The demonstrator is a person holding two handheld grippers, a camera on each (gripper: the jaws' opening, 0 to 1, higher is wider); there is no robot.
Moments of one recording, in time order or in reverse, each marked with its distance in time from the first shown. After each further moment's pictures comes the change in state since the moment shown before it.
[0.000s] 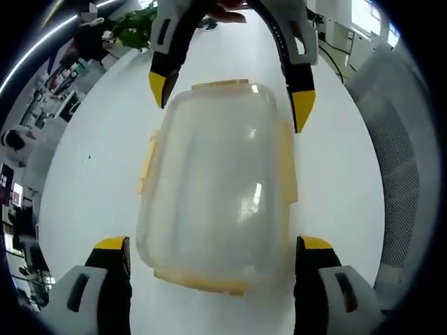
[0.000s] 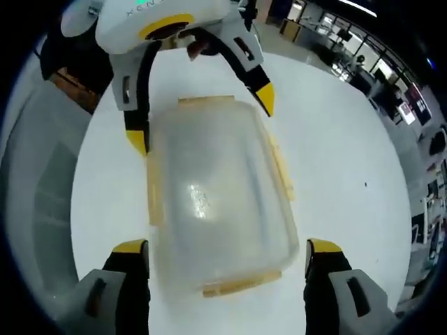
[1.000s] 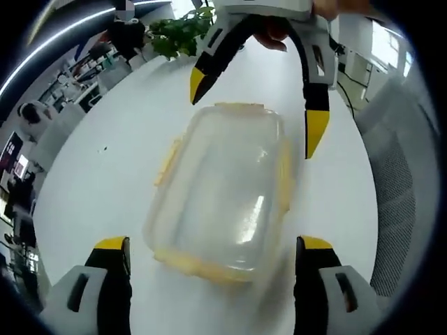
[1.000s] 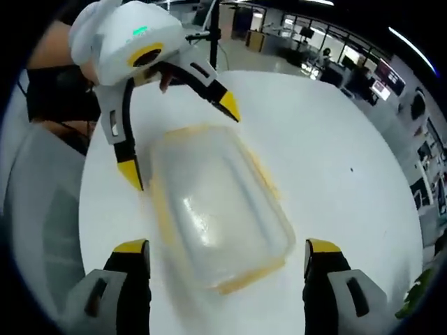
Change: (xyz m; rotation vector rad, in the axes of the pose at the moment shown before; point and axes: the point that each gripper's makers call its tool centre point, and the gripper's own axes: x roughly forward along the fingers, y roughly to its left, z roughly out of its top) left arm -0.015 -0.001 0.001 -0.169 -0.129 0.045; right arm -0.019 0.003 0.011 0.220 -0.154 -0.055
